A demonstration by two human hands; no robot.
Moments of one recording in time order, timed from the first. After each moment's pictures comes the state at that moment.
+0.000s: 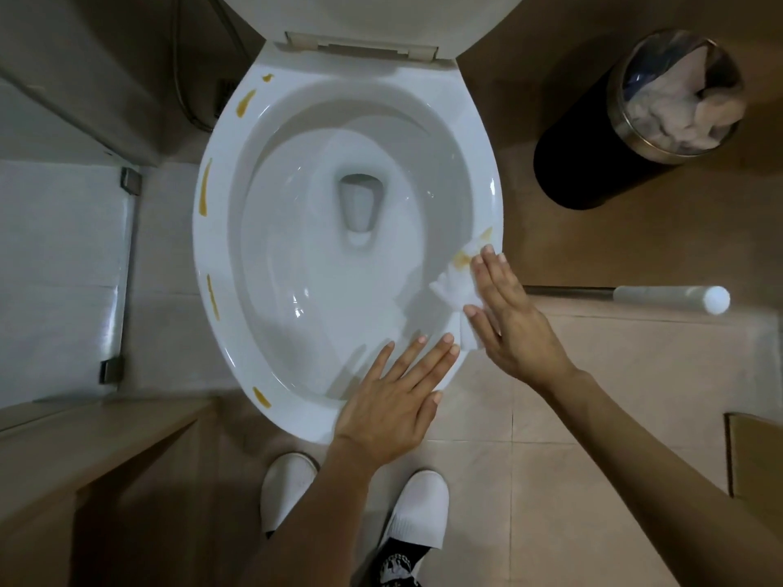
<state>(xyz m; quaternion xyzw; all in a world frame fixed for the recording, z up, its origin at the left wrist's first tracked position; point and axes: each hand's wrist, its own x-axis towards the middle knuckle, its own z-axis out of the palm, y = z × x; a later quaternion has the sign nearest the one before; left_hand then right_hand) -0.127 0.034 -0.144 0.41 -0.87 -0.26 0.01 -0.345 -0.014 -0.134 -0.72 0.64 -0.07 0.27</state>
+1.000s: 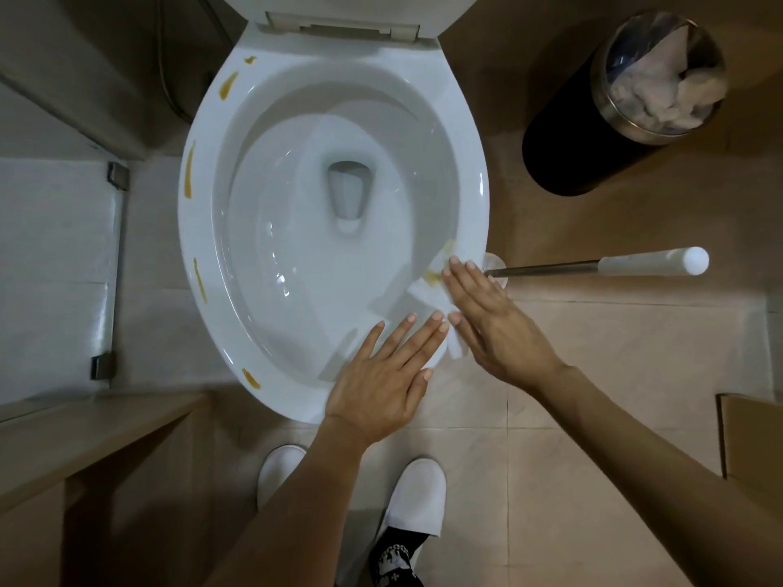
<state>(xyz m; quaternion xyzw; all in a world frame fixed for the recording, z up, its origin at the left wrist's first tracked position) -0.127 0.035 -0.147 0.41 -0.88 -0.24 0.01 -0.339 0.012 -0.130 -0.77 0.58 0.00 0.25</state>
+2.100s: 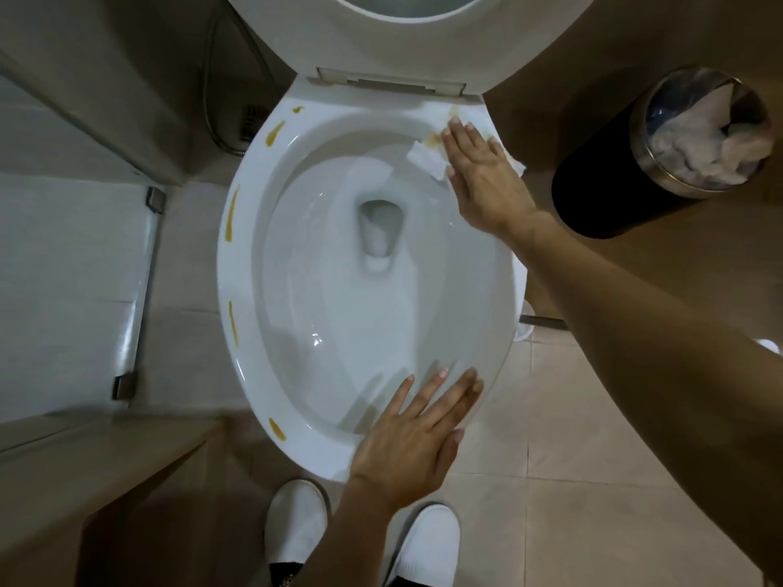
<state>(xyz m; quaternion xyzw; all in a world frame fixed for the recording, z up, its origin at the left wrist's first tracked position) -0.128 0.032 -0.142 0.41 -0.87 -0.29 0.00 -0.313 -0.228 -0.136 -0.78 0.61 0.00 0.14</state>
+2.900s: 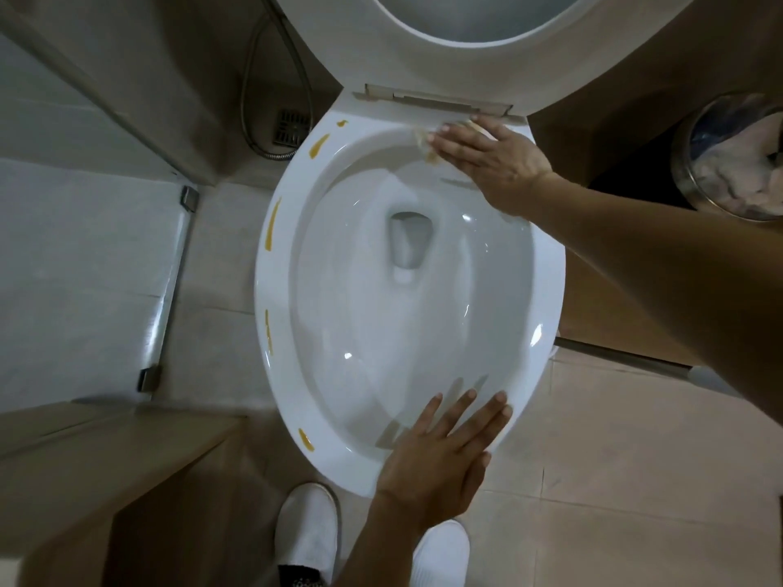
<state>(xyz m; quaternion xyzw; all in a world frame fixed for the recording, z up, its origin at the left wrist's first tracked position) -0.127 0.032 -0.144 0.41 -0.85 -0.31 0.02 -0.289 -0.290 -0.121 -0.87 0.34 0.33 -0.16</state>
